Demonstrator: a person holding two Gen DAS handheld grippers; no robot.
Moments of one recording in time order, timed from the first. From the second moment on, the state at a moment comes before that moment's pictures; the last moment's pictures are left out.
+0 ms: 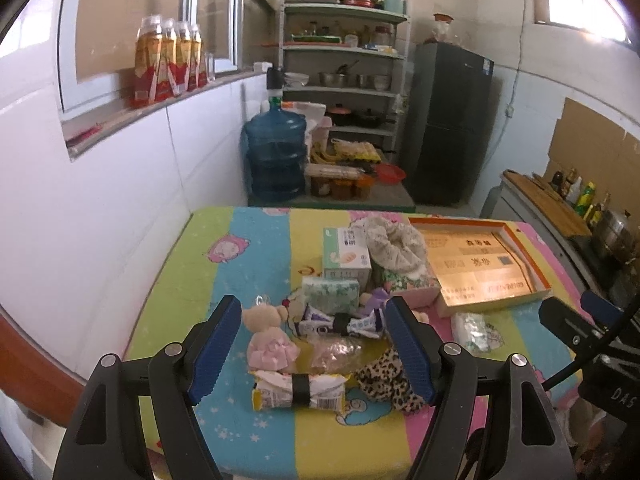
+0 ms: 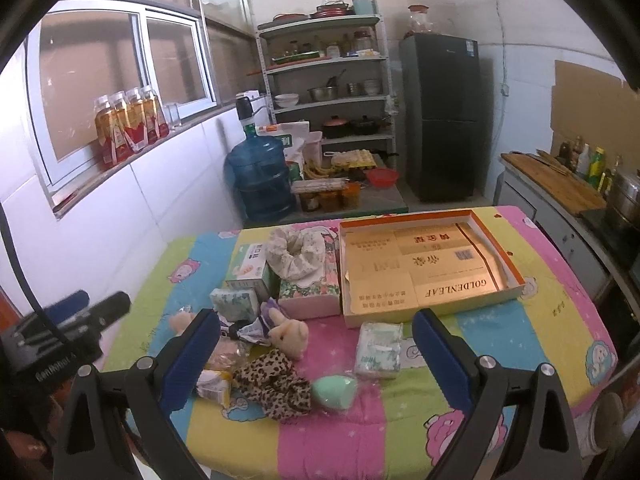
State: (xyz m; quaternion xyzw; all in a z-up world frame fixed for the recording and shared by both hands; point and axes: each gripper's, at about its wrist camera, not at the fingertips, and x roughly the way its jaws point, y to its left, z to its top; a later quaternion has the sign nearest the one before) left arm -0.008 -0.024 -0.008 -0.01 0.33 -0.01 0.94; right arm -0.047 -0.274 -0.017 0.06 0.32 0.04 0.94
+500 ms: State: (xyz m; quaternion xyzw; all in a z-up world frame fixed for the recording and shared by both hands) left arm 0.005 -0.016 -0.007 -0.01 0.34 0.02 0.94; right arm -0.025 -0.283 -0.030 0.08 0.33 0.06 0.94
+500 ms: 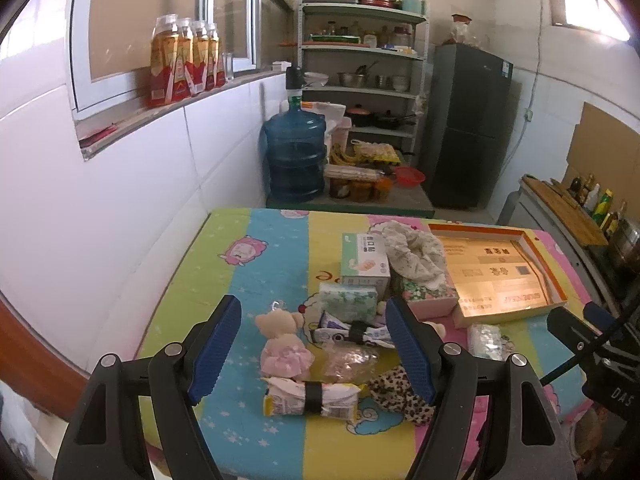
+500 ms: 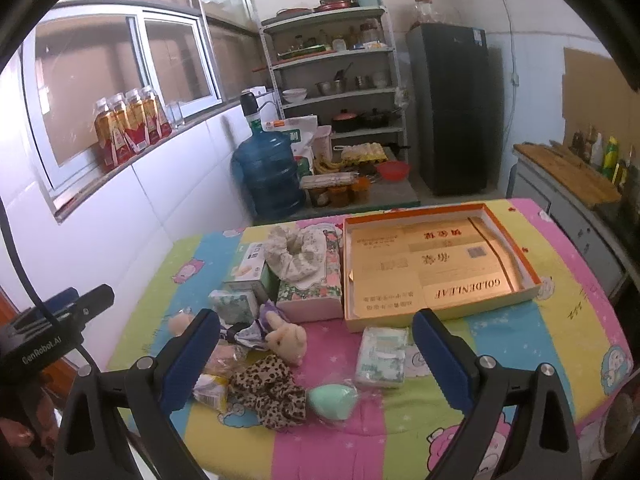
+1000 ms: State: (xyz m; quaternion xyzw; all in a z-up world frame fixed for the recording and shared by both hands) left arm 0.025 0.002 -0.003 -0.02 0.33 0.02 0.94; right arm -0.011 -0.270 -0.022 0.09 0.31 0.05 0.95
